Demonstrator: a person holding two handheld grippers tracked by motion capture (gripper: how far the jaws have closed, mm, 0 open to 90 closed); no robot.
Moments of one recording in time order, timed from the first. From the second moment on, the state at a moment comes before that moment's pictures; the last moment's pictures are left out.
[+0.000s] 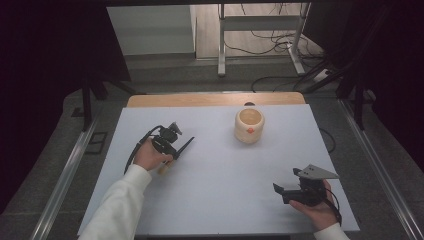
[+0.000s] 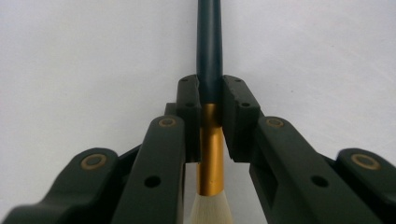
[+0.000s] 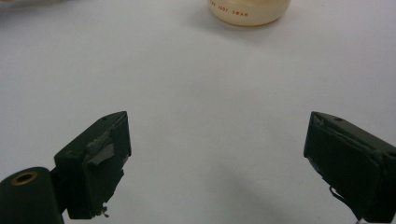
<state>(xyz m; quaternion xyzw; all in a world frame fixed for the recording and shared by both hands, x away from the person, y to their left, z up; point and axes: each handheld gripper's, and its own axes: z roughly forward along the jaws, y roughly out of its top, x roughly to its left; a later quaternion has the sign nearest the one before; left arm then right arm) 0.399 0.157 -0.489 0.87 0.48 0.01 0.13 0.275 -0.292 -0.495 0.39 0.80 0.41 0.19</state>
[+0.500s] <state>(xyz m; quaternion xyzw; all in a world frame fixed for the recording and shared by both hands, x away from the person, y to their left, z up) 0.387 0.164 -0.473 0.87 0.46 0.01 0.16 0.275 -0.291 -0.496 0.39 0.80 0.41 0.19</state>
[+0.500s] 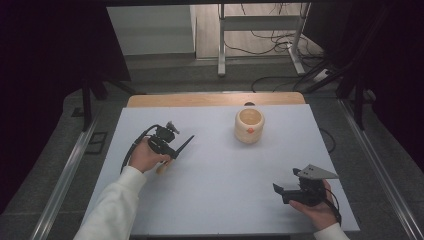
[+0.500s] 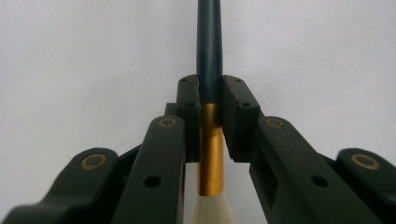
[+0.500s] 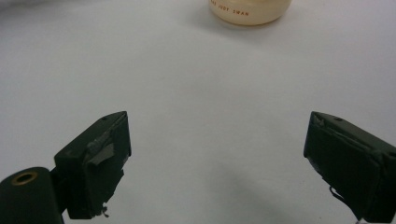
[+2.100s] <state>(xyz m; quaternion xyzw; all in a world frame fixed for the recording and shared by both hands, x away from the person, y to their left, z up) 0.362 0.135 -0.468 0.90 0.40 -0.01 0.18 0.272 -0.281 -0.494 0.36 0.82 0.39 0.22</state>
